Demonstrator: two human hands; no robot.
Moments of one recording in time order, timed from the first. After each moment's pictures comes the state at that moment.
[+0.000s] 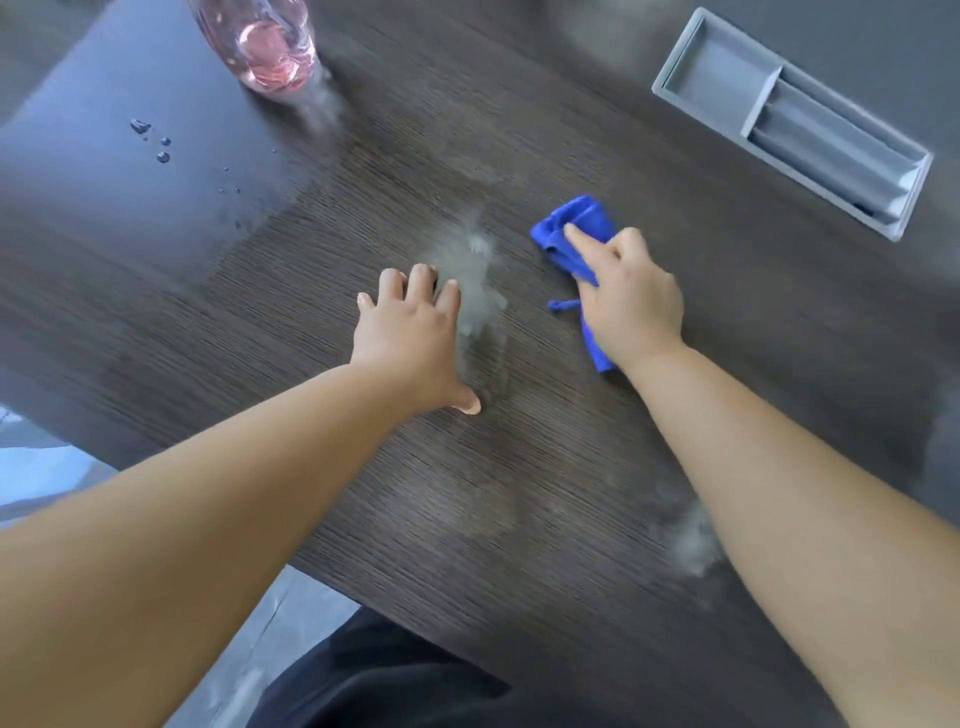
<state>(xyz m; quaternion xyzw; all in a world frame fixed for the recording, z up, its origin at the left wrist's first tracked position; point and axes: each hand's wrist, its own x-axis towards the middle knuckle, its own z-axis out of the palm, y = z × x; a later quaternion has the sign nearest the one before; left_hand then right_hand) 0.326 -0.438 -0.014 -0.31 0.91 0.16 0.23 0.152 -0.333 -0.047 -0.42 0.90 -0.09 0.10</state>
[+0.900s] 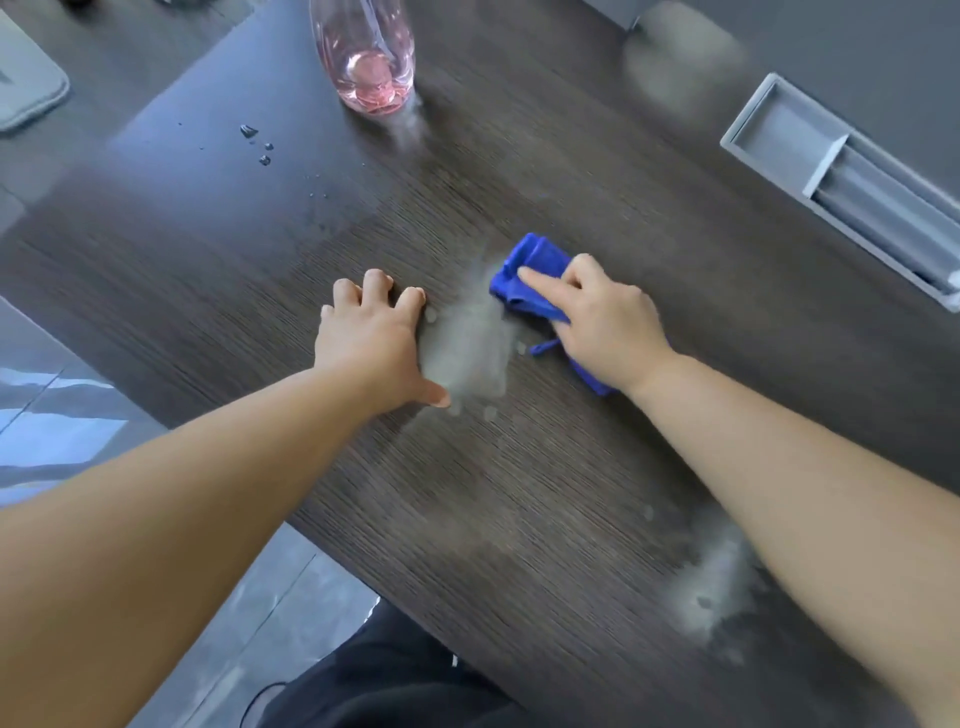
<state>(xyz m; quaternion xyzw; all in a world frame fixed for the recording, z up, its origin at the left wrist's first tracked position) 0.382 -0.475 -0.018 -0.44 0.86 0.17 0.21 0.185 -0.374 -0.047 -0.60 0.78 -0.08 0.12</state>
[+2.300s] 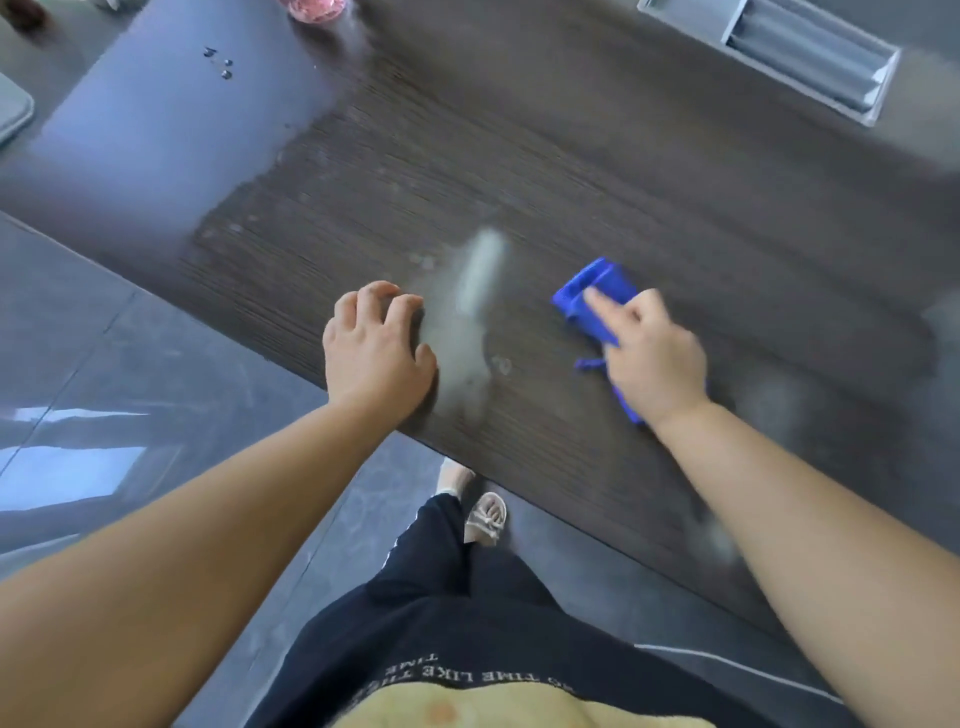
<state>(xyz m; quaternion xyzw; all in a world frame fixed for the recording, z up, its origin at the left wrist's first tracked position) 0.454 -0.342 -0.029 -0.45 0.87 0.19 0.05 0.262 -0.180 -0.051 -0.43 0.89 -0.11 0.08</state>
